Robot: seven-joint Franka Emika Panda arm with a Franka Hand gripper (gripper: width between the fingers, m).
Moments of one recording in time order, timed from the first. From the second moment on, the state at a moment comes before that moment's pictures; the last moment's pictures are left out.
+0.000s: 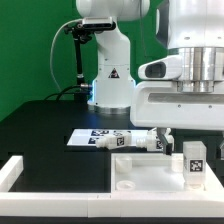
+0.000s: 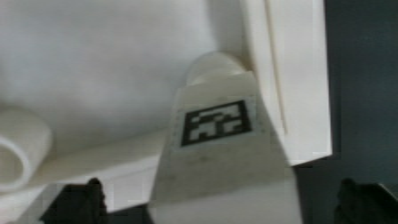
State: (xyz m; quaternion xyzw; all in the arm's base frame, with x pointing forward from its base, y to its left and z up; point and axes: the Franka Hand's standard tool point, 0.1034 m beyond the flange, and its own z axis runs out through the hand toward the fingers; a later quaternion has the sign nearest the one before) arm 0.642 0.105 0.083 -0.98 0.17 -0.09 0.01
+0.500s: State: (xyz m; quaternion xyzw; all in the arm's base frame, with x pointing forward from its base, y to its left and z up) arm 0.642 0.104 0.082 -0.96 0.28 -0.08 0.02
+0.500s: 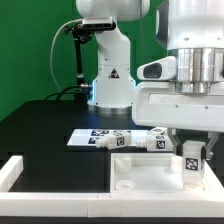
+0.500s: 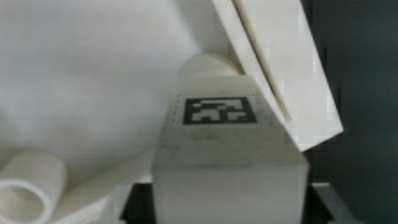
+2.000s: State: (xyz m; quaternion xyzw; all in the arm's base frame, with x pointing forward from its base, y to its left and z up) arm 0.636 0.110 0.077 -0.89 0.44 -0.02 0.05
